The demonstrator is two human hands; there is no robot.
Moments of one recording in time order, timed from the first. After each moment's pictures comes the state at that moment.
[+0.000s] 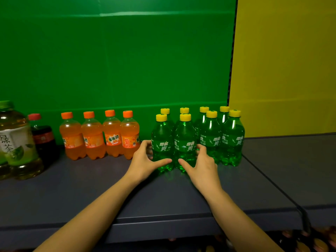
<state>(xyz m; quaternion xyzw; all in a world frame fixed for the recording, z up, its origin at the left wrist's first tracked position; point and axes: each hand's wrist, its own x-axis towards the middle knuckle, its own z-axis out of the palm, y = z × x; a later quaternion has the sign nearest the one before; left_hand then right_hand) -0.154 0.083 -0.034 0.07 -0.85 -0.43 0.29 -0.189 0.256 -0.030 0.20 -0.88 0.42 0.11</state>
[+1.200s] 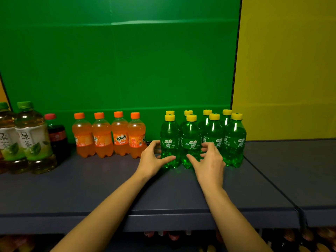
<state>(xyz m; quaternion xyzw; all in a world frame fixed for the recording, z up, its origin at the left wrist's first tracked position) -0.156 0.099 -0.029 0.08 -0.83 -0.45 0.32 -0.193 0.254 -0.031 0.16 -0.82 0.48 0.26</state>
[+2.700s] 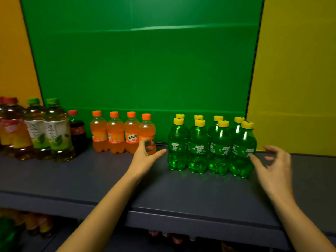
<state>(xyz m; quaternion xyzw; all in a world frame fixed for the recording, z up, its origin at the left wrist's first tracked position) -0.113 0.097 -0.008 0.16 -0.77 -0.52 0.33 -0.247 0.368 -0.016 0.16 -0.77 0.55 0.28</state>
